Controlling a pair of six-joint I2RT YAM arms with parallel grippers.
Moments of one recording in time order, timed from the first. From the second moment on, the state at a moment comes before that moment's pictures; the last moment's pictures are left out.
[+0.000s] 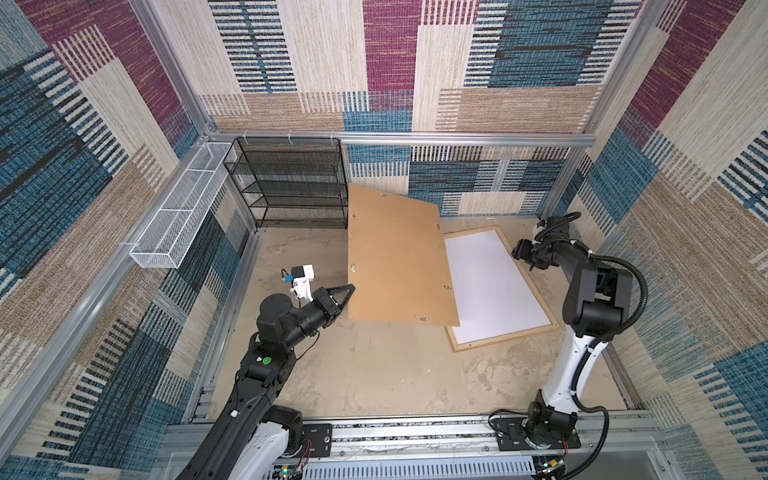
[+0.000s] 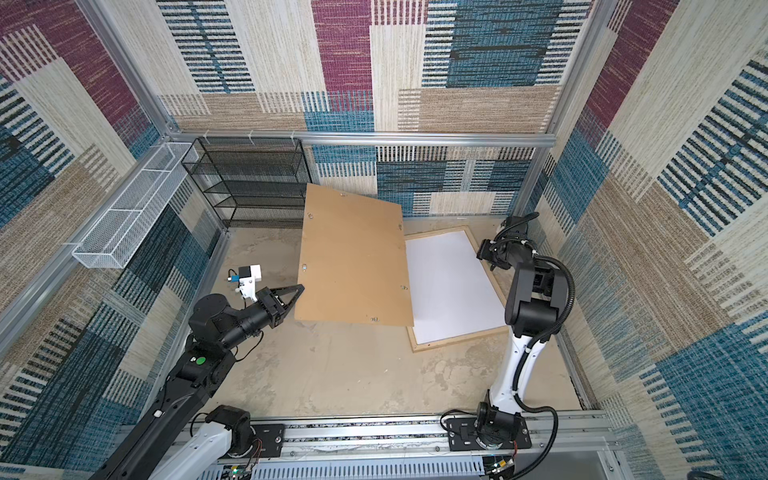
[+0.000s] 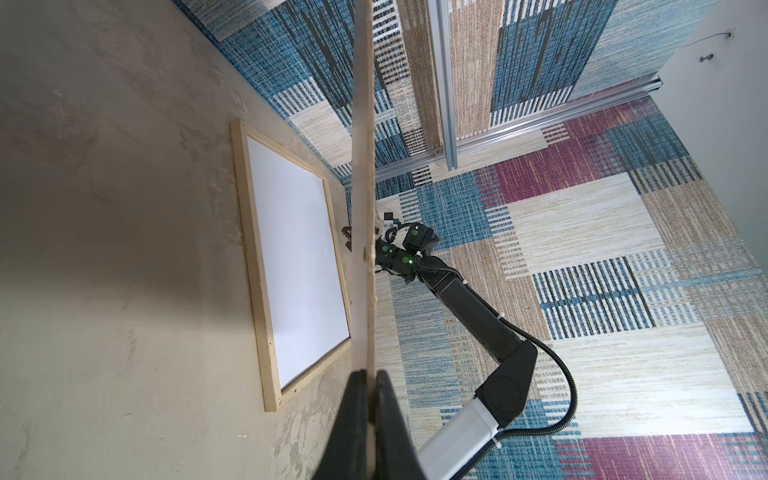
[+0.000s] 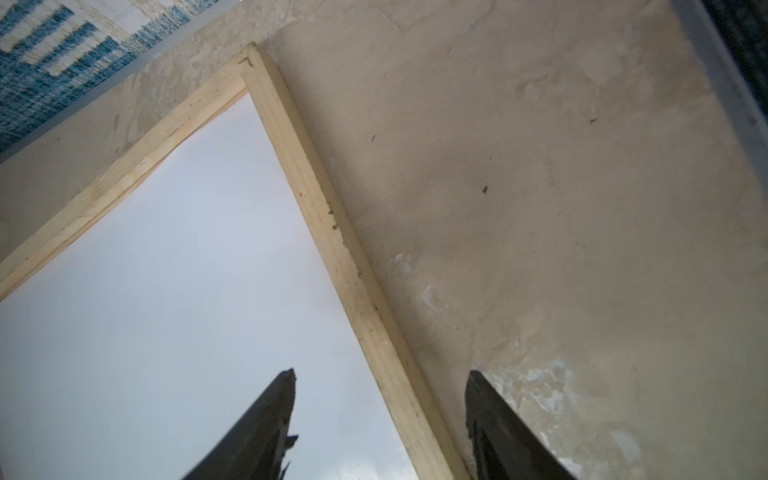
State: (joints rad) left arm -0.27 0.75 0.56 0.10 0.51 -1.15; right arm -0.27 2.10 1.56 -0.44 -0.25 0.17
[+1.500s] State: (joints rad) left arm -0.43 1.11 0.49 0.41 0.37 -1.14; right arm -0.11 1.79 0.89 -0.06 -0.66 0.40
